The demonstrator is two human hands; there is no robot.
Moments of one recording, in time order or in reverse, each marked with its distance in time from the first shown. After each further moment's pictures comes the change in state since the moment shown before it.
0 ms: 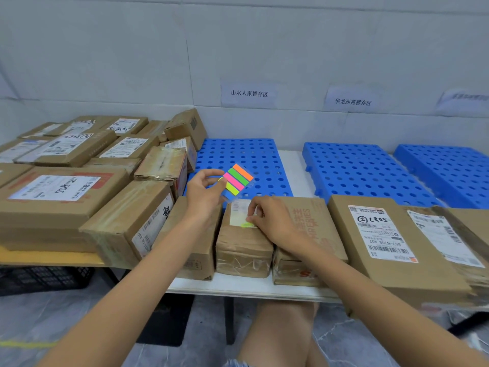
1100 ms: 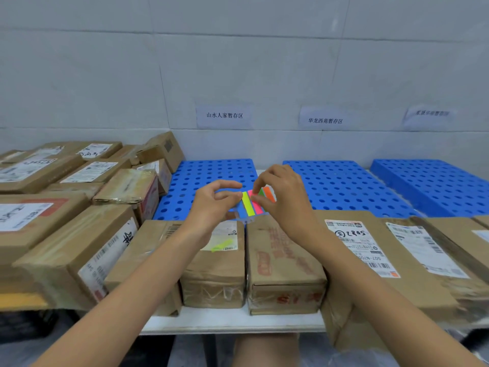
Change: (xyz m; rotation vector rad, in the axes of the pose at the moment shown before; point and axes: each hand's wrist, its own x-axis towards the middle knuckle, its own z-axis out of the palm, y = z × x) left_hand -0.022 0.025 0.055 -0.019 -0.337 0.006; right_hand 0.003 0.014 -0.083 -0.162 0.462 -0.327
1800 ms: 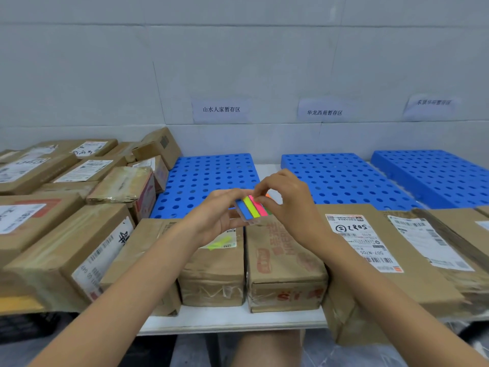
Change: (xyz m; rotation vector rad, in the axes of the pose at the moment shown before) left_hand 0.008 0.001 0.007 -0.141 -0.285 -0.273; right_hand -0.015 0.003 -0.008 0.171 -0.046 0.002
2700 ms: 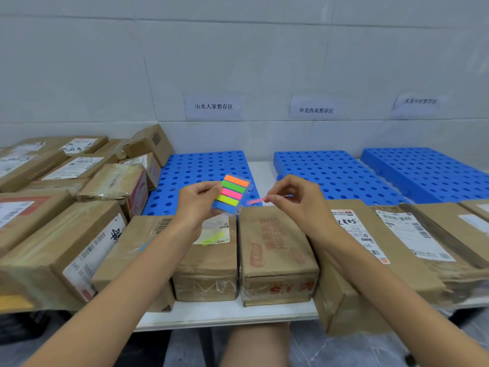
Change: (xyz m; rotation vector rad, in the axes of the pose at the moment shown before) left_hand 0.006 -0.010 -0.010 0.007 0.446 0.199; right_hand -0.022 0.007 -0.025 0.406 -0.006 0.414
